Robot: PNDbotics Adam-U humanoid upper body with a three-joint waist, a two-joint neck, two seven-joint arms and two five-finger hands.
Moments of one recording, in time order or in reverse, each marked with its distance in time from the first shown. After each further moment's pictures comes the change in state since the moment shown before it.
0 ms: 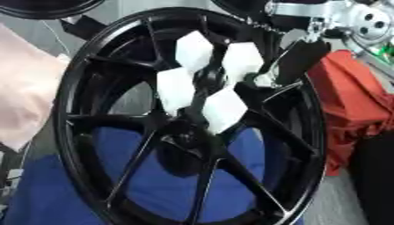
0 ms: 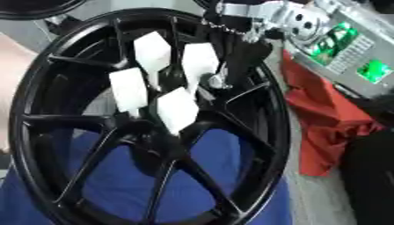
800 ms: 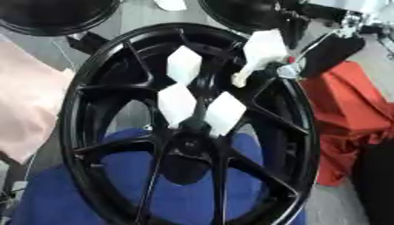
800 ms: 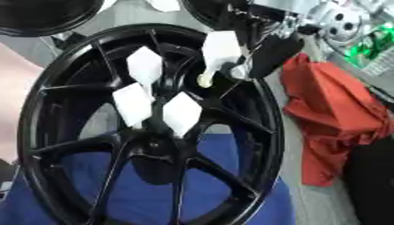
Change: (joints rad) left arm 0.001 -0.009 0.008 0.000 0.007 0.001 0.002; right arm 0.188 -0.136 -0.147 -0.068 0.024 -0.080 -0.168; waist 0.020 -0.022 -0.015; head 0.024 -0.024
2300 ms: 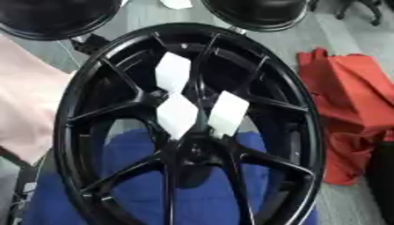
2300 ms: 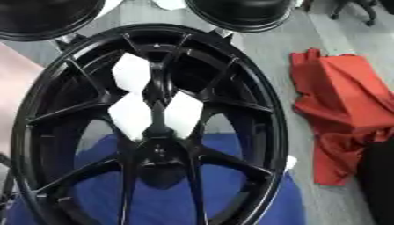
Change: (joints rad) left arm -0.002 -0.008 0.016 0.000 -0.010 -0.015 0.020; right arm 0.366 -0.015 -0.633 0.566 0.098 -0.059 -0.260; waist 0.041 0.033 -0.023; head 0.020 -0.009
